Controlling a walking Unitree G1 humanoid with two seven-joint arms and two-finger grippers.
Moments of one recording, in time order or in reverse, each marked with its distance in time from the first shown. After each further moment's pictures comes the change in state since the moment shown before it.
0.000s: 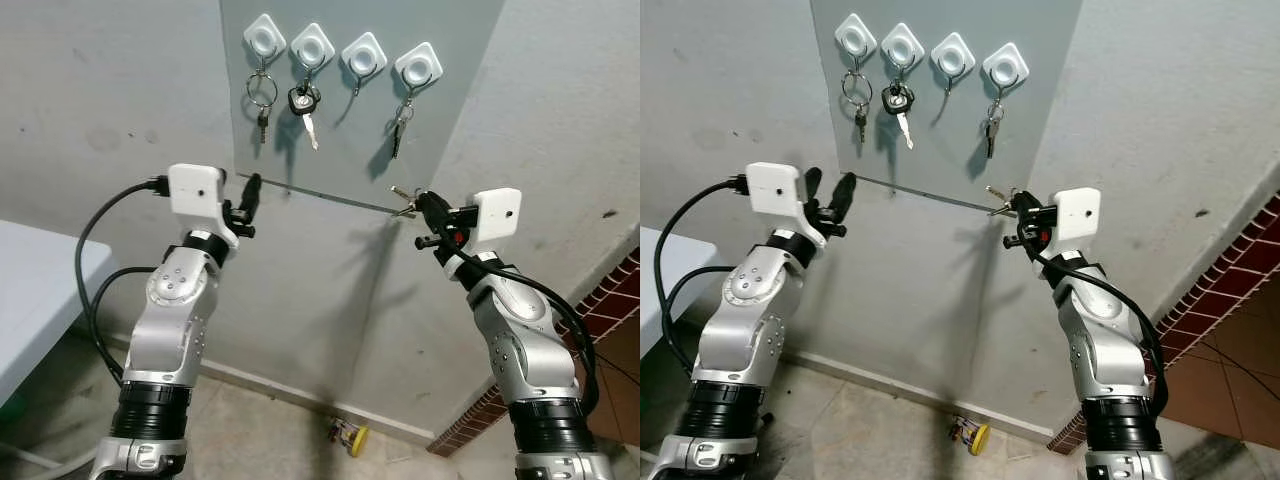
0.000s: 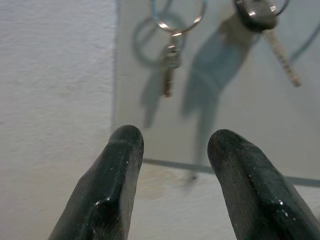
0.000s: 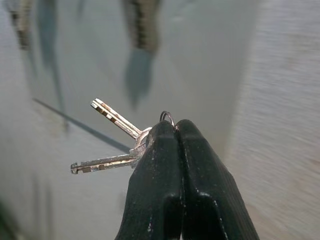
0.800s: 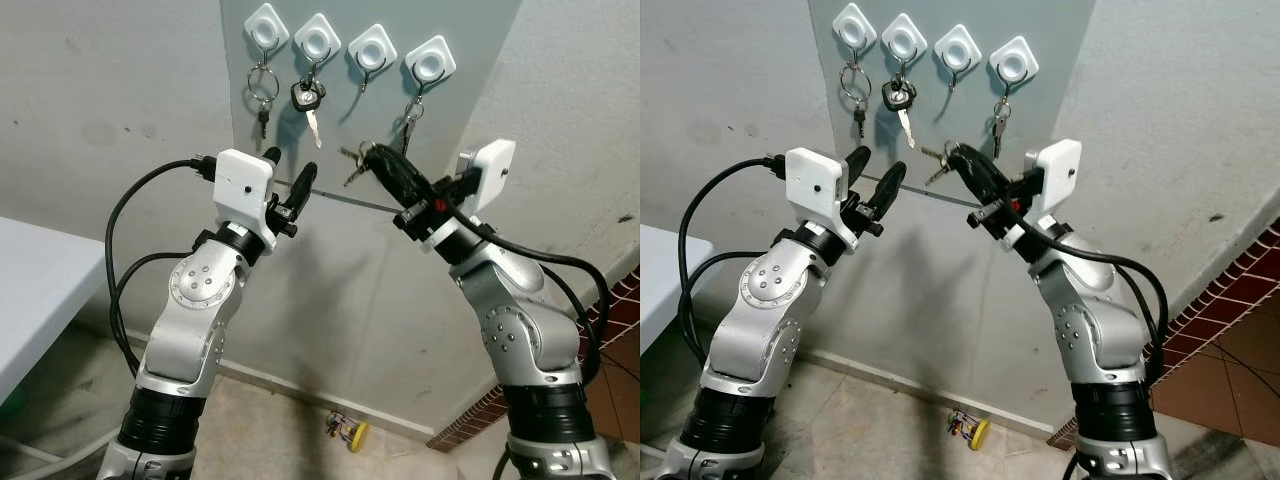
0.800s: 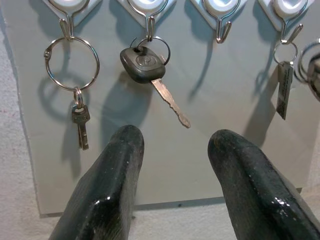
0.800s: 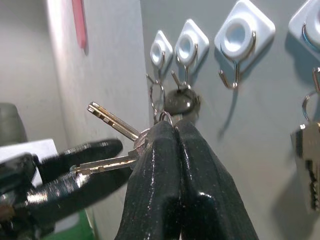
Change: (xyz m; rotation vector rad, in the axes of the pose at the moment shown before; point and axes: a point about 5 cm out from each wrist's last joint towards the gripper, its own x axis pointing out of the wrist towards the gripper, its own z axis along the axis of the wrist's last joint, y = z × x) left arm -0.005 -0.039 0.029 0.078 -0.105 -0.221; right arm 0.012 0.045 0.065 0.168 -0.245 0.378
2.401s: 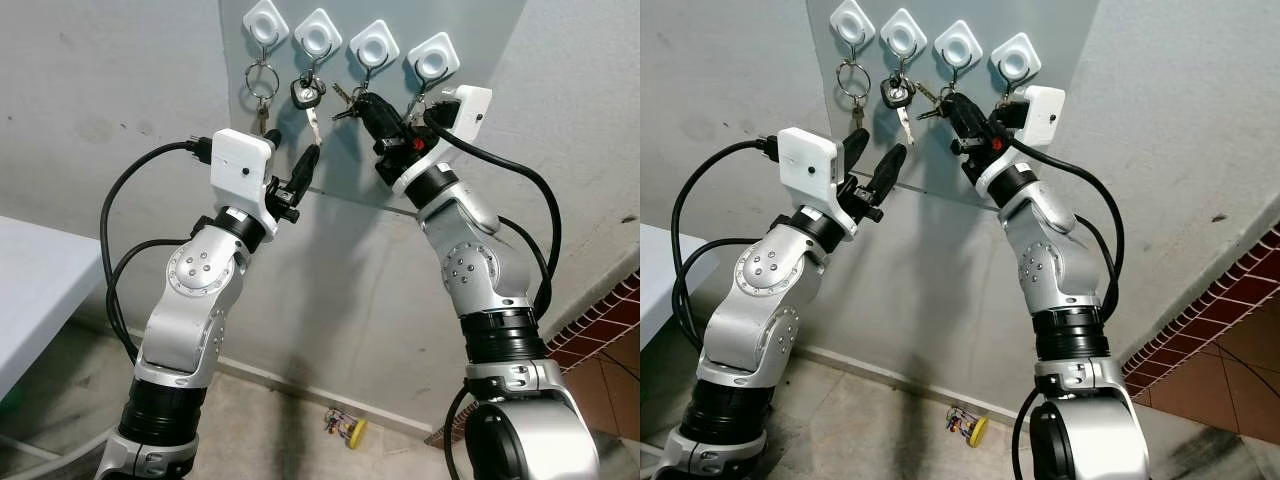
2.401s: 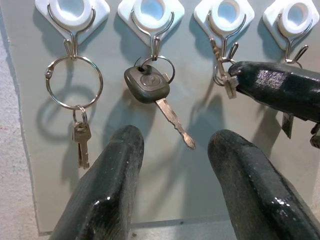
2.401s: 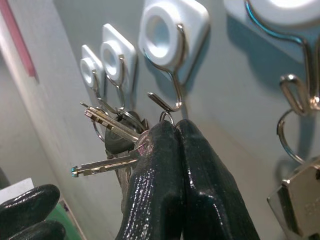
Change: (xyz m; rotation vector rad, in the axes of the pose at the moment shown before) left arm 0.005 0.002 0.014 0.008 -0.026 0.008; right arm 0.054 -0.021 -0.005 0.162 -0.024 -0.184
